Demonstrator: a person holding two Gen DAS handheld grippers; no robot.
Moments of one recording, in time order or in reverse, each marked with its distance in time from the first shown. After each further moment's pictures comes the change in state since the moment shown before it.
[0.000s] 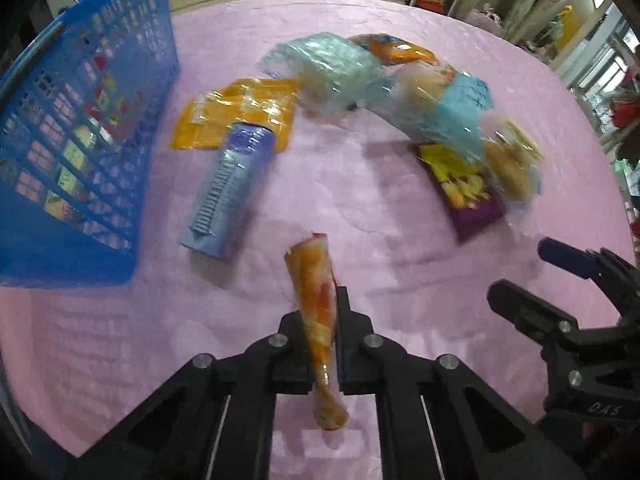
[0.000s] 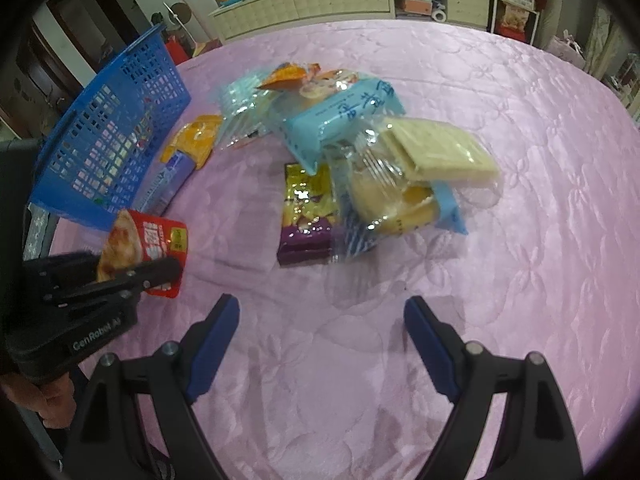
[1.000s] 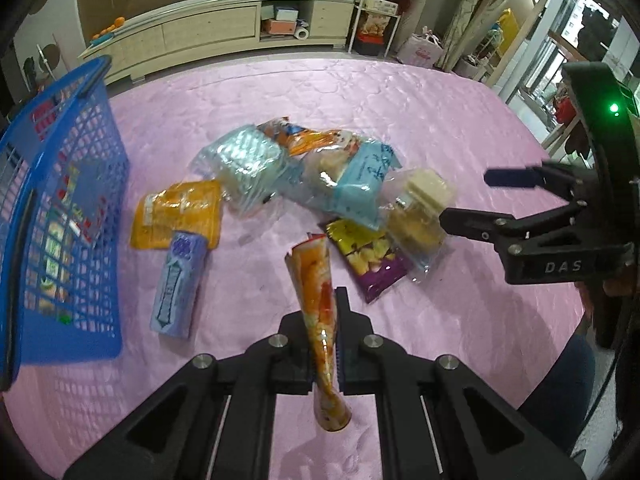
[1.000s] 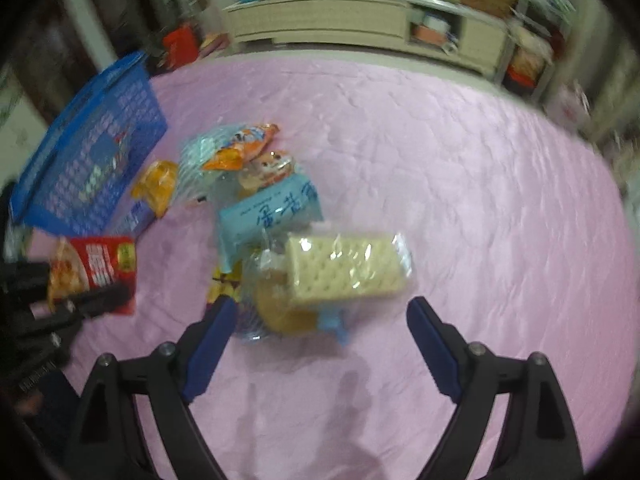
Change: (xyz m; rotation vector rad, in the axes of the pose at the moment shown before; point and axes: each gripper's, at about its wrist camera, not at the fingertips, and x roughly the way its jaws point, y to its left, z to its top) left arm -0.036 -0.036 0.040 0.140 -0.142 -0.140; right arm -0.020 -0.045 0.068 -0.264 -0.004 -0.101
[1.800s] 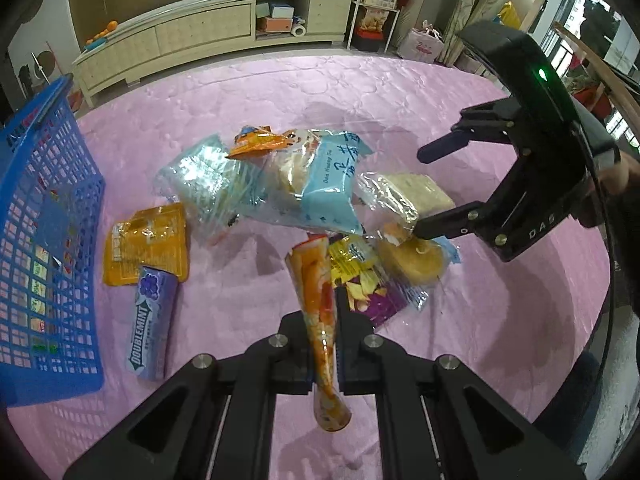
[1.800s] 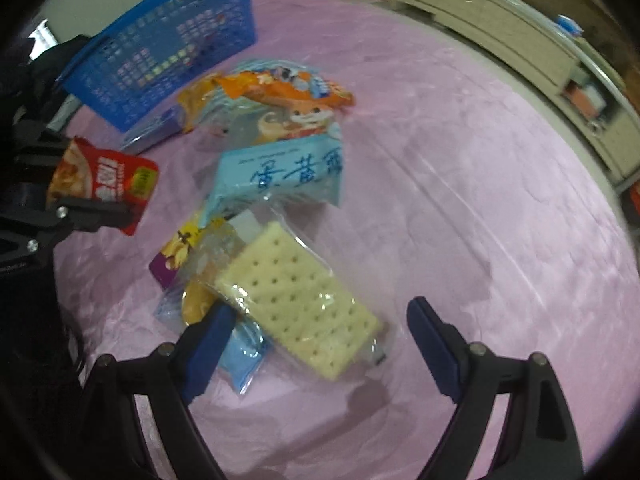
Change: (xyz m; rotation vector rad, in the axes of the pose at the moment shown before) left arm 0.032 -0.015 0.028 0.008 0.016 0.020; right arm 0.076 -0.029 0.053 -0.489 0.152 0.329
